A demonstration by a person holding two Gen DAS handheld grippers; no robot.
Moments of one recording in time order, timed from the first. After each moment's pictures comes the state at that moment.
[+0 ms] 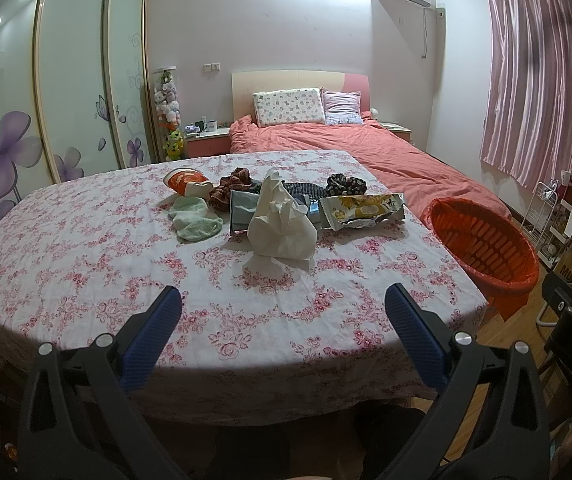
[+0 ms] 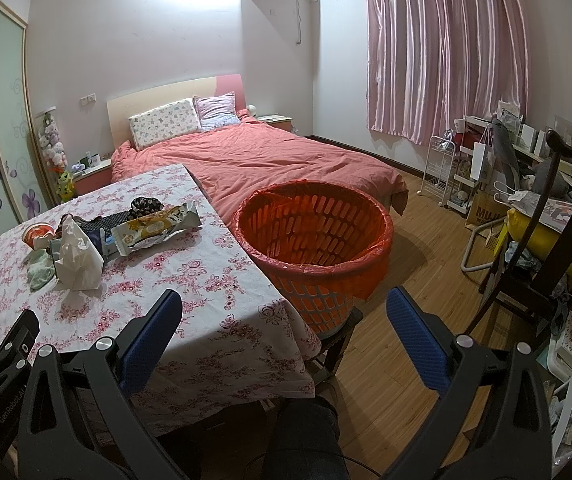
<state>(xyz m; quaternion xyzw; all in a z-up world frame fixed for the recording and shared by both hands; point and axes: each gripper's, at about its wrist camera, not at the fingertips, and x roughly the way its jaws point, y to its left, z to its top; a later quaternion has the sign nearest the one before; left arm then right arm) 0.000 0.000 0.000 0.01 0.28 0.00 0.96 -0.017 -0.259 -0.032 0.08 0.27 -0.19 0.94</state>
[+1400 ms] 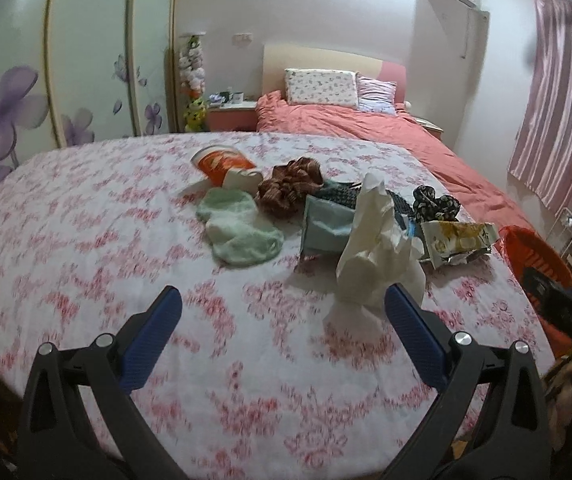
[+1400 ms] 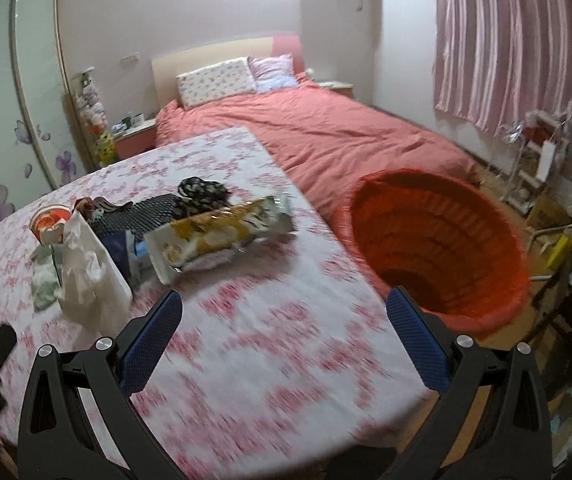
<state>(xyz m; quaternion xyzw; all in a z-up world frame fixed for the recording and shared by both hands) 0.117 0.083 -0.026 -0.04 0.32 0.03 0.95 0.117 -0.231 -0.050 0.09 0.34 -0.09 0.93</state>
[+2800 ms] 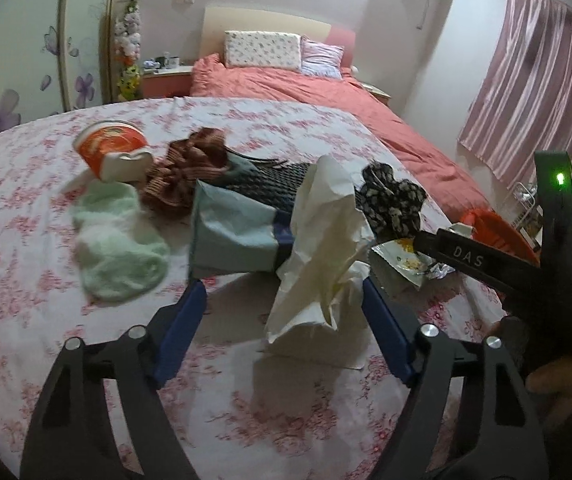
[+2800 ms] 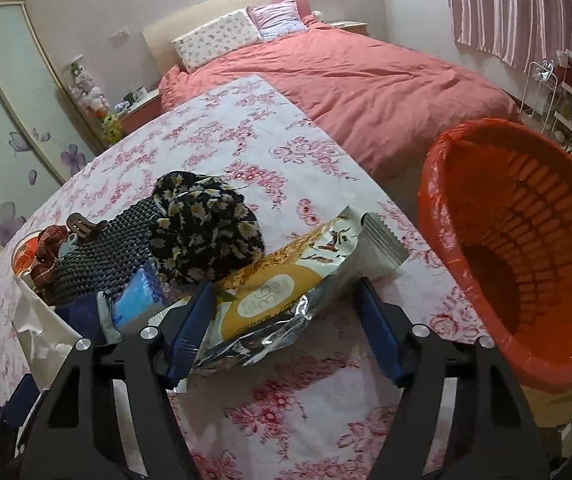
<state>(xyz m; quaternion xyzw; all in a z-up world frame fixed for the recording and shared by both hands) 0.205 0.045 -0.056 -0.06 0.39 -0.10 0.92 0.203 -0.237 -0.080 0.15 0.42 -0.05 0.89</state>
